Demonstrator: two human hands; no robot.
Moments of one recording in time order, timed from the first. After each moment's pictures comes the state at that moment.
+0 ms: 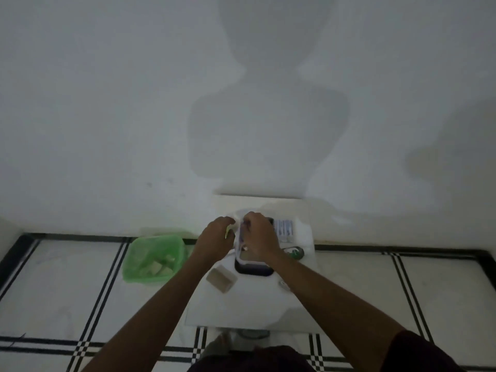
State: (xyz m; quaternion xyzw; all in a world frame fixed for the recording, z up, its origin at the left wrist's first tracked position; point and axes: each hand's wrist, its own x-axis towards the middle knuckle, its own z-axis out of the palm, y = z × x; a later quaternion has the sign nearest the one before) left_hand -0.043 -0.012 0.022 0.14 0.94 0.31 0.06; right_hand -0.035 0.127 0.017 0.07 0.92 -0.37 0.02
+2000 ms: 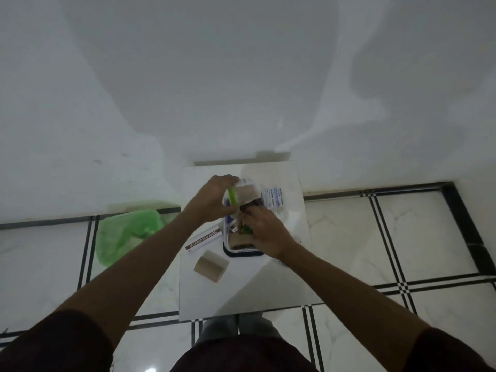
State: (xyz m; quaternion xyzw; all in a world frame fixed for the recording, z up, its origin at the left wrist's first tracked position) left_hand -0.155 0.020 -0.032 0.34 0.88 0.29 0.15; right_hand -0.037 0.180 -0.058 -0.14 0.97 -0.18 0.01
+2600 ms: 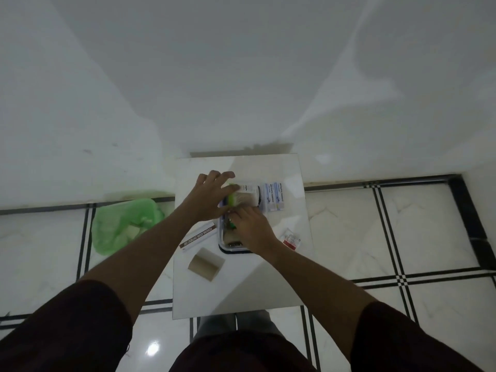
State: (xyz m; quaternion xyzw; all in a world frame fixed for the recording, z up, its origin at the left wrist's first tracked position) left_hand -0.177 0.019 -0.081 0.46 0.88 0.02 0.10; right_hand -0.057 0.166 -0.106 -0.14 0.98 -0.14 -0.02
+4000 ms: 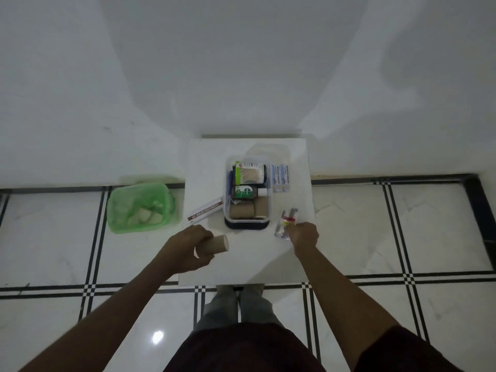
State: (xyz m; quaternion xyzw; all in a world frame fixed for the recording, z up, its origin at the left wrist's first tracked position) left_hand -0.012 -0.088 -0.094 0.32 0.90 0.23 0.20; right_hand 0.030 0.222 -0.111 0.56 0.70 -0.42 0.17
